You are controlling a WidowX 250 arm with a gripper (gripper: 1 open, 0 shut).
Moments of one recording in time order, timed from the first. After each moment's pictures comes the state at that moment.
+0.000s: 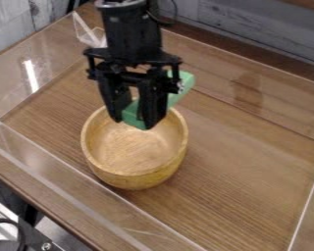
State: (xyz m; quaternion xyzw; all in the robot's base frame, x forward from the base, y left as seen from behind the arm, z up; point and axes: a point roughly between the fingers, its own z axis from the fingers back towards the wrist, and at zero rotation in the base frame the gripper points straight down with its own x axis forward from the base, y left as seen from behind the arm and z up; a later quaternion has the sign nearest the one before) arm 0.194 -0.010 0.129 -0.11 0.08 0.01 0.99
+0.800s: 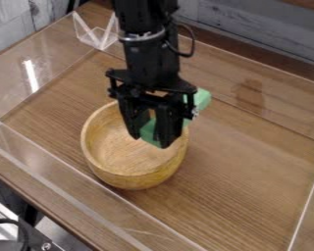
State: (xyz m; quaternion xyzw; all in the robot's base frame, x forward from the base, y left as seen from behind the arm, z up) arm 0.204 -0.019 0.101 -0.10 0.06 -0.02 0.99
